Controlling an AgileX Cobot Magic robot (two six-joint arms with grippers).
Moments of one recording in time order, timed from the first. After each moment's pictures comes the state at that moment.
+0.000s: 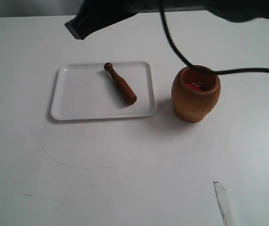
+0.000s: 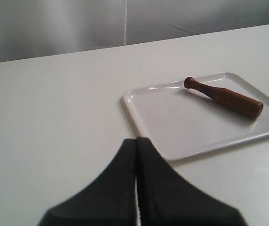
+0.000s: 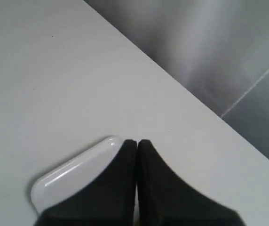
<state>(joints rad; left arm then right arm) 0.02 0.00 0.00 0.07 0.44 0.35 0.98 1.53 -1.25 -0.34 0.28 0.12</state>
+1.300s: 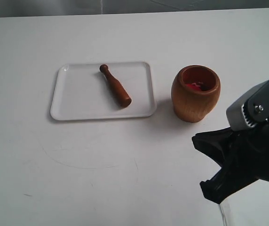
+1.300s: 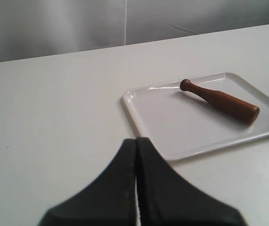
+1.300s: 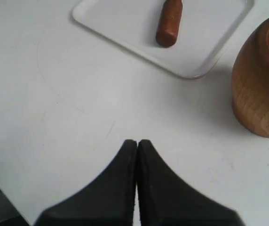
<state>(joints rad) 0.02 0.00 0.00 0.07 0.44 0.35 1.01 0.89 -0.37 -0.12 0.28 0.33</state>
